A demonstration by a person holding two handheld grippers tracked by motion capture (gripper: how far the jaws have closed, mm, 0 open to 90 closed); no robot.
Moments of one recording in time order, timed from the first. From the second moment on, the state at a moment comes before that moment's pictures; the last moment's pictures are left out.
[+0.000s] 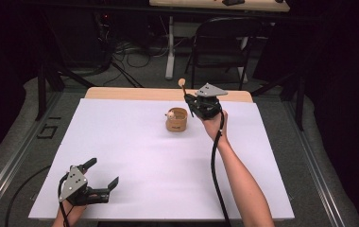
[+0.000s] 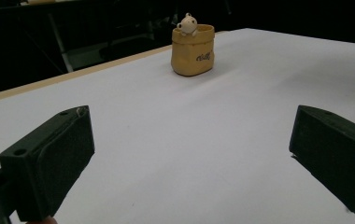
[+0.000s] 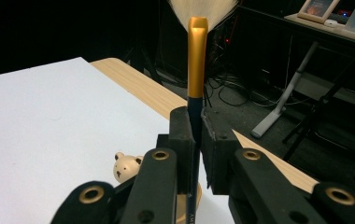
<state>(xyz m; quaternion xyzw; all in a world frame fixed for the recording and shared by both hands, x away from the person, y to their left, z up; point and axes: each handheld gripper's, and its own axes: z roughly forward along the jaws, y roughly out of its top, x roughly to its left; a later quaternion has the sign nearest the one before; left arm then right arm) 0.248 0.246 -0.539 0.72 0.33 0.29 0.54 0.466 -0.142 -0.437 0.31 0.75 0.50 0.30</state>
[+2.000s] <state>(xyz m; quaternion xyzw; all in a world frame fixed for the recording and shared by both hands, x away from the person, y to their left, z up) 0.248 0.246 -0.540 0.72 0.33 0.28 0.54 0.486 -0.108 -0.448 0.29 0.75 0.52 0.29</state>
